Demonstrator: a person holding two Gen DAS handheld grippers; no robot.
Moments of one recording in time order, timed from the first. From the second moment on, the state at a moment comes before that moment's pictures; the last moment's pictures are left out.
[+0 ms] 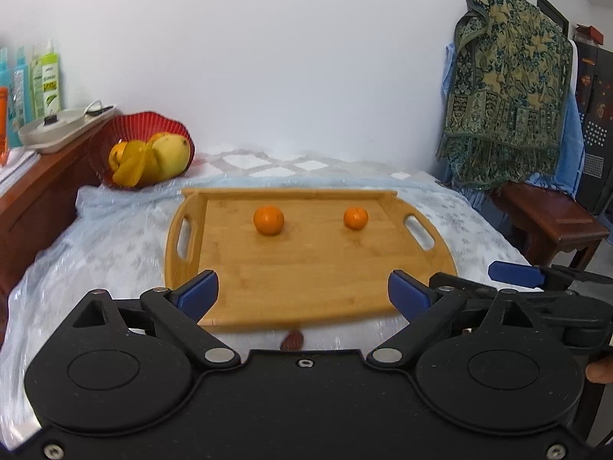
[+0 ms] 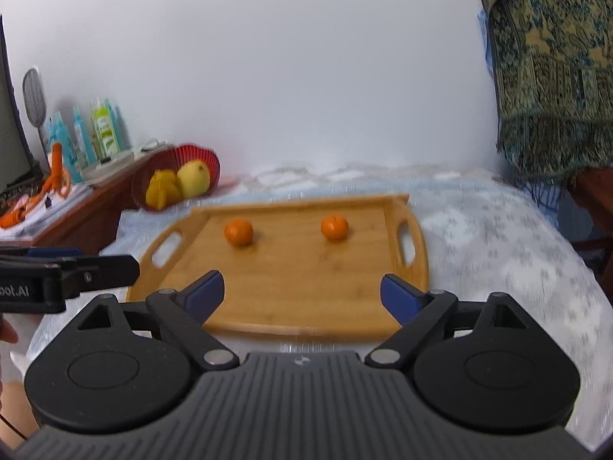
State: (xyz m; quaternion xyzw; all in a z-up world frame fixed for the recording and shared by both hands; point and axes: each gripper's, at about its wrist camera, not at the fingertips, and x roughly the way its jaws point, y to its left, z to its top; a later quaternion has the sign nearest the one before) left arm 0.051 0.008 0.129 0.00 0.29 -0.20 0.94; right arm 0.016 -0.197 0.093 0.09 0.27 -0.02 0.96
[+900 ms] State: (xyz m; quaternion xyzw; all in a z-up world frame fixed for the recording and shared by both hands) left arm 0.009 0.017 0.077 0.02 0.35 -0.19 0.92; right arm -0.031 -0.171 0.058 0.06 0.31 -0.02 0.95
